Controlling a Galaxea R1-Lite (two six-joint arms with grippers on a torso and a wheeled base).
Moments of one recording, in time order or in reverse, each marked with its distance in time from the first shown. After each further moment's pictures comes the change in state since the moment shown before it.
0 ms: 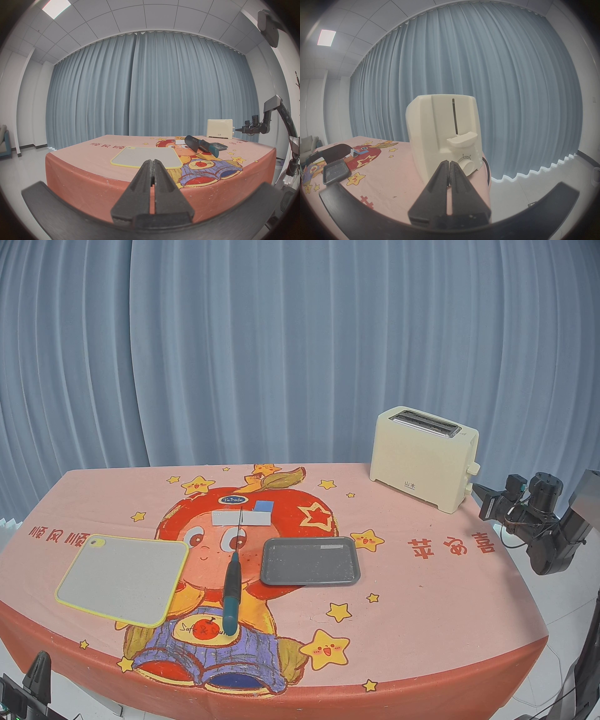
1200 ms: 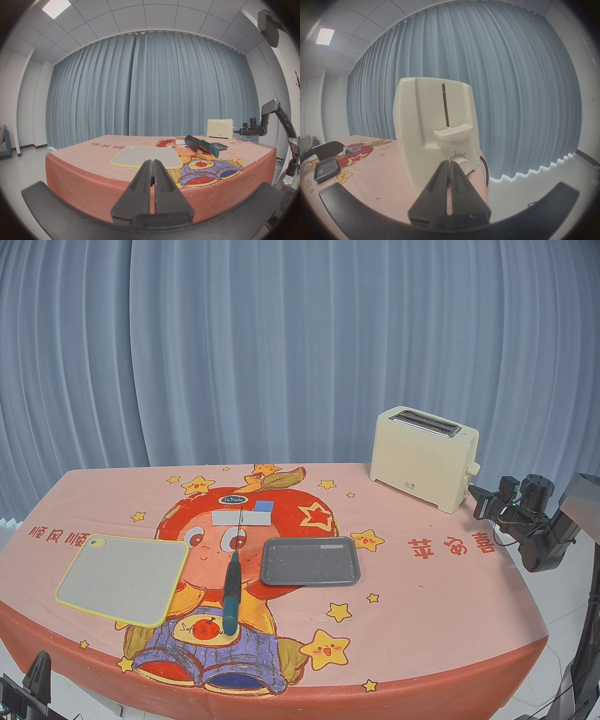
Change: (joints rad) left arm 0.001 0.000 0.000 0.000 0.000 0.000; right arm -0.006 0.094 -0.106 0.015 -0.019 0.000
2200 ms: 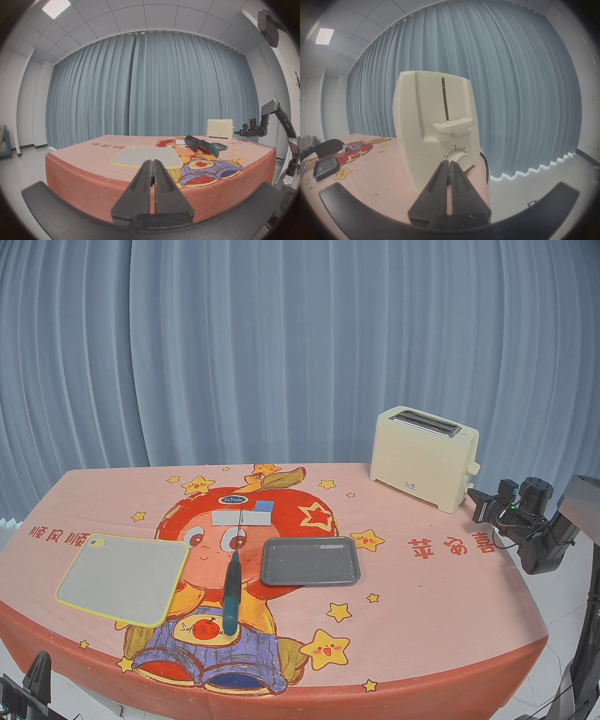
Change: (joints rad) left arm -0.001 0.000 0.000 0.000 0.000 0.000; right arm -0.001 0.012 0.010 -0.006 0.000 -0.007
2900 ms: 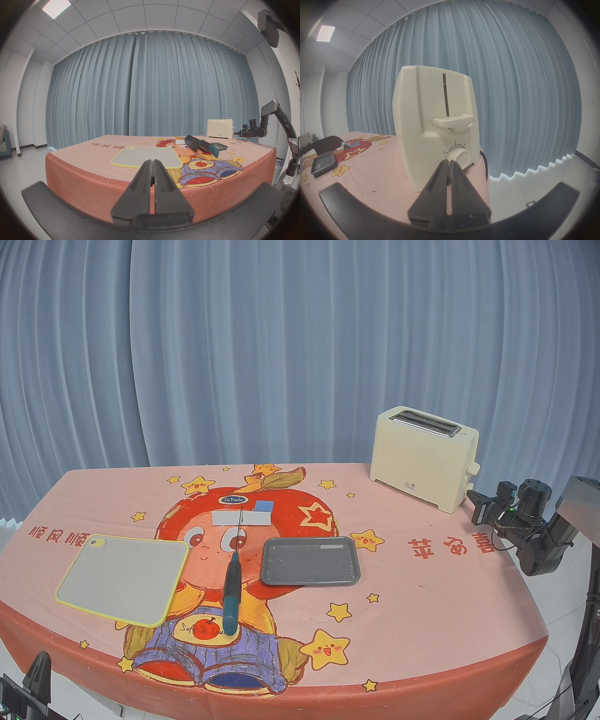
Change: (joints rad) left arm 0.000 0.000 0.000 0.000 0.000 0.000; right arm -0.001 0.012 0.000 -0.006 -0.012 -0.016
